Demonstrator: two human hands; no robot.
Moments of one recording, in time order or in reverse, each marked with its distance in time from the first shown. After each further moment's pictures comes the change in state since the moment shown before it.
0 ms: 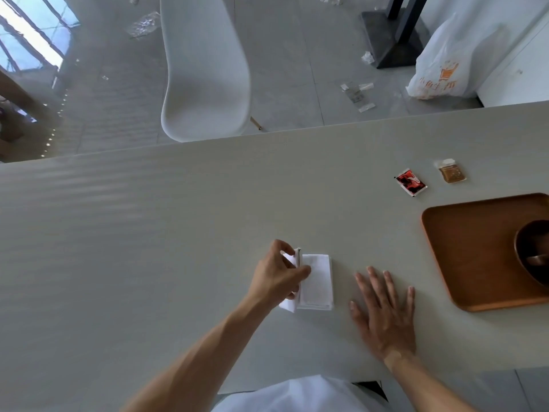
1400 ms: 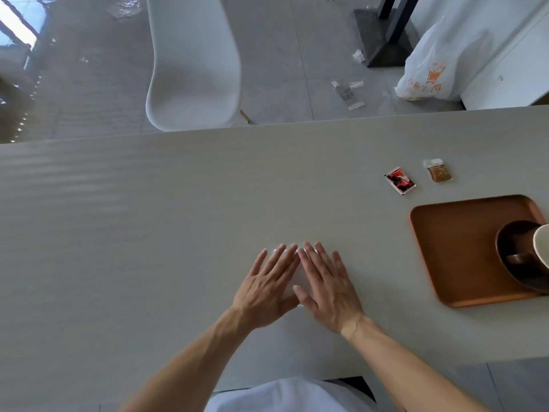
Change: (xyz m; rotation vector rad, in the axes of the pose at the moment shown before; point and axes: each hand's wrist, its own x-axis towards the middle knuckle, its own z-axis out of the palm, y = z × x) left_hand 0.026 -0.091 0.012 1.055 0.009 0.838; right_hand 0.040 -0.072 -0.026 0.112 0.119 -0.424
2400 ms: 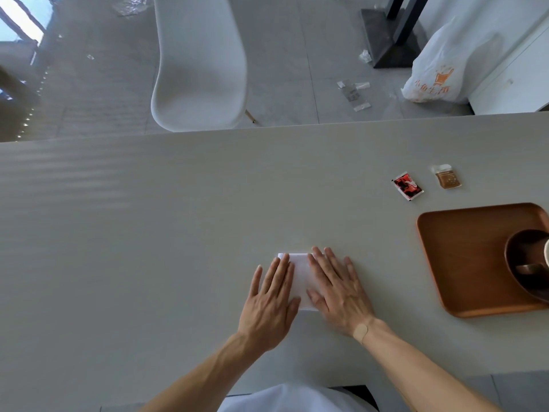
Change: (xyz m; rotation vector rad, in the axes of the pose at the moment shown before) left_hand -0.019 0.021 0.009 -0.052 -0.025 -0.227; right_hand 0.004 0.017 0.000 -0.107 -0.196 0.039
